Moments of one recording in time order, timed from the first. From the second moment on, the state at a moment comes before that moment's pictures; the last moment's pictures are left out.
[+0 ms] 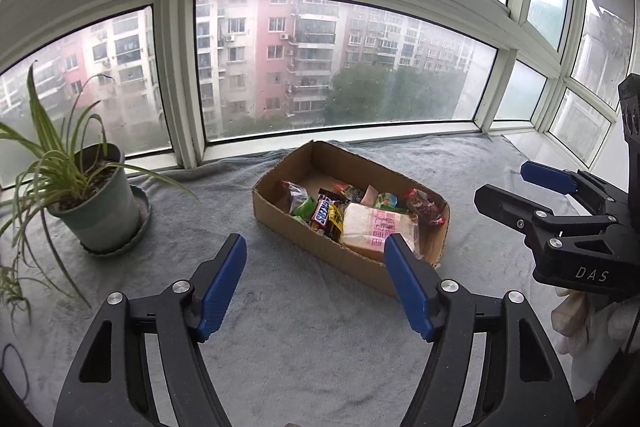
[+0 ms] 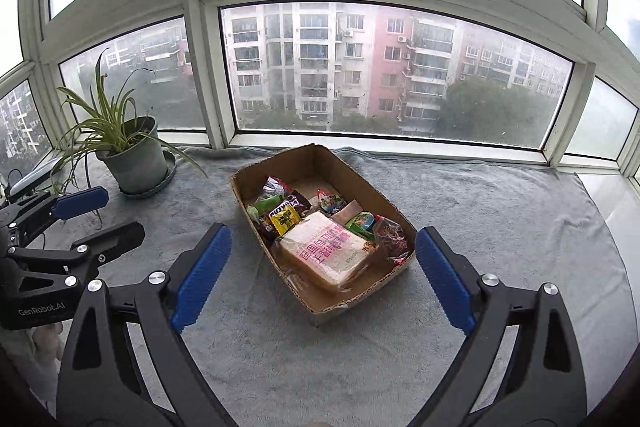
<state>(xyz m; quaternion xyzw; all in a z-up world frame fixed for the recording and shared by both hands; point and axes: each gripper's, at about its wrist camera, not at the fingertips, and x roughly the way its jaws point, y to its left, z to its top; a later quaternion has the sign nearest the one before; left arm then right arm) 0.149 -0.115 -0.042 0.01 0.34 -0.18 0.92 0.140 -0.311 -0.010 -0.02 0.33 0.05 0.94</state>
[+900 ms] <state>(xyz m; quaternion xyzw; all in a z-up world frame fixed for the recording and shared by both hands) 0.075 -0.068 -0.023 -0.02 0.32 -0.12 0.94 0.085 -0.302 0.001 -0.01 0.32 0.03 0.95</state>
